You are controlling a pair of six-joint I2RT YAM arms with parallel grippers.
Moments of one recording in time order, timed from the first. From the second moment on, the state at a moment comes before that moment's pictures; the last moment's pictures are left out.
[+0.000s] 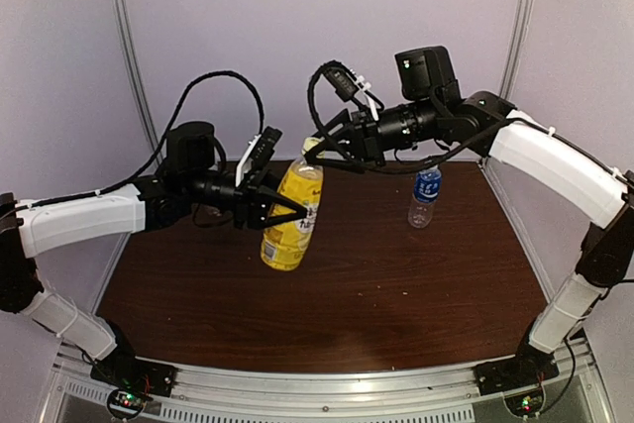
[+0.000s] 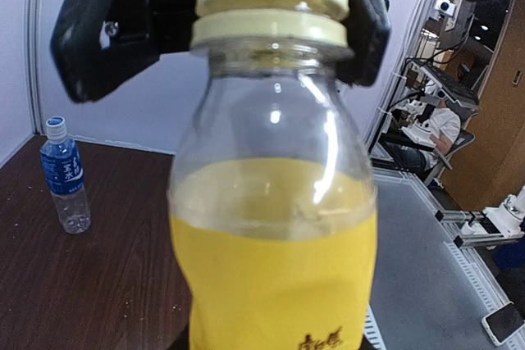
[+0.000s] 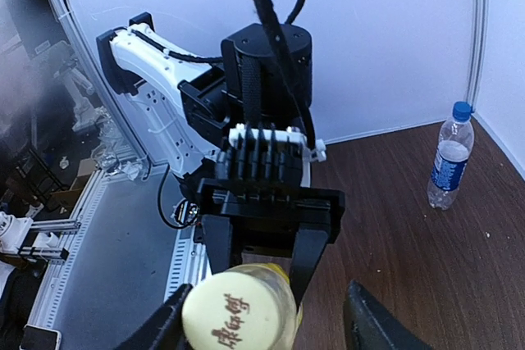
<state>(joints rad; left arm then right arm) -0.74 1.41 1.03 0.21 1.01 -0.09 0.80 1.64 1.78 -0.50 -0.80 -0.04</state>
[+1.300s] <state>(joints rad) -0.75 1.40 1.04 0.07 0.59 0.02 0.88 1.66 1.81 -0.50 -0.24 0.45</state>
